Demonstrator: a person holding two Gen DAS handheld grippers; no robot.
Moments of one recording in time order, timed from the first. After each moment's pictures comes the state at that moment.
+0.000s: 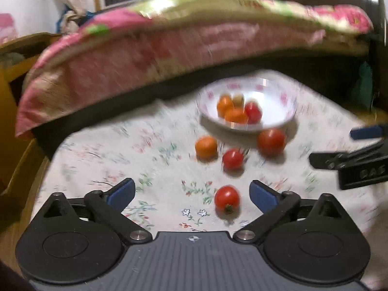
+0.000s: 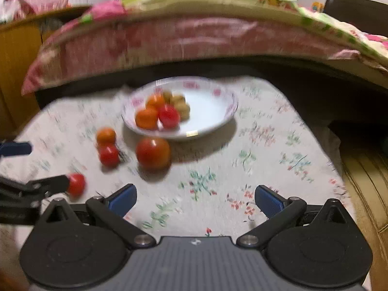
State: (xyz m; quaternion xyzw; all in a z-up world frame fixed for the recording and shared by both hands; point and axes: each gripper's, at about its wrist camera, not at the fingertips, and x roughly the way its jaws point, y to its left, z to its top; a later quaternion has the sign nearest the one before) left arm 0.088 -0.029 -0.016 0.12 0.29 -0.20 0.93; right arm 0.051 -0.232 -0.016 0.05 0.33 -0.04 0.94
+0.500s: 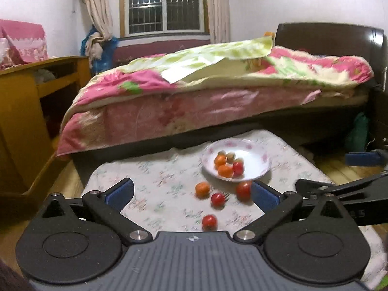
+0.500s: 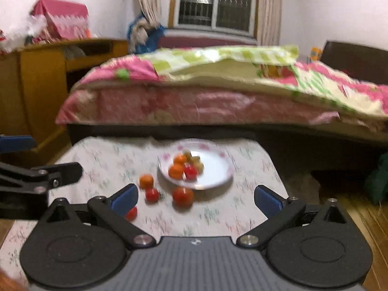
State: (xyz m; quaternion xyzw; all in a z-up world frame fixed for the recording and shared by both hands) left arm 0.009 -0.015 0.073 0.08 0.22 -0.18 0.96; right arm -0.029 -0.184 0.080 -0.01 0.28 -0.07 0.96
